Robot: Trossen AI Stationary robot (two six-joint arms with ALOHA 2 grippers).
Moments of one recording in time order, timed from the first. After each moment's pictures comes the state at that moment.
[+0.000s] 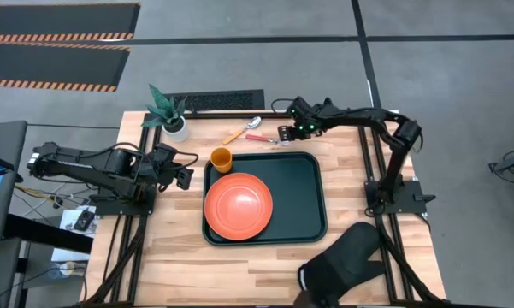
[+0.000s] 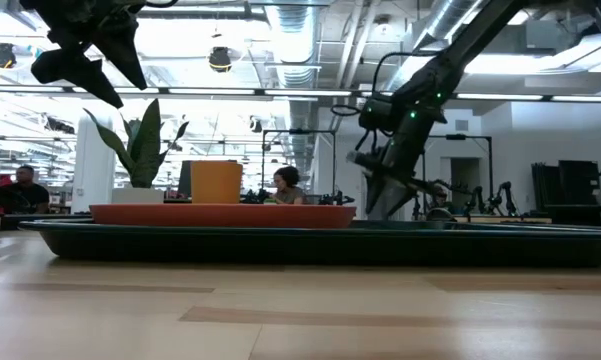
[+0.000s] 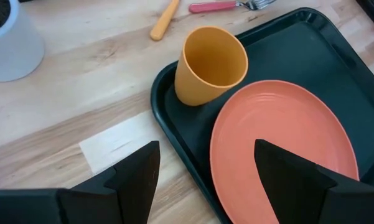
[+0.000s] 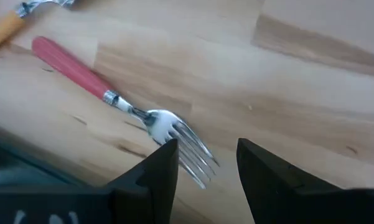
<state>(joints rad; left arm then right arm) -0.14 0.82 0.83 -1.01 -0.49 -1.12 -0.67 1.84 1.13 -0.38 -0.10 0.68</state>
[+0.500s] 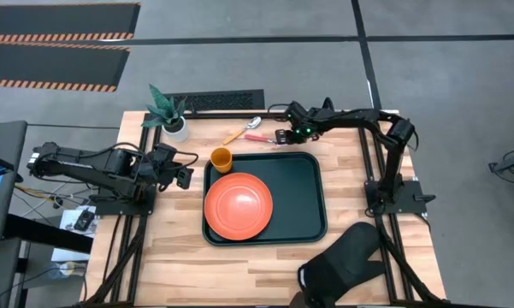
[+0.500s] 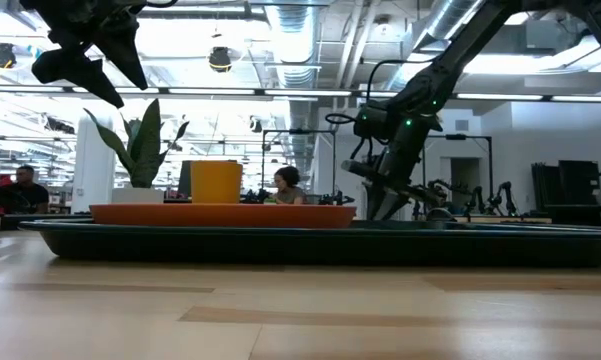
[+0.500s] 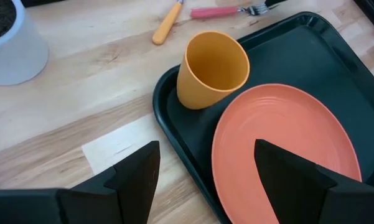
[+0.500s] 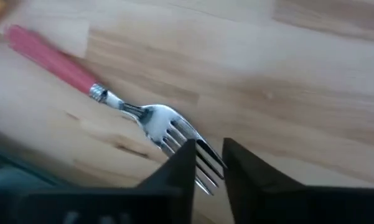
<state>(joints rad) -0.14 0.82 0.83 -1.01 -0.51 -1.12 -0.64 1.89 1.13 -0.34 -0.11 0.72</state>
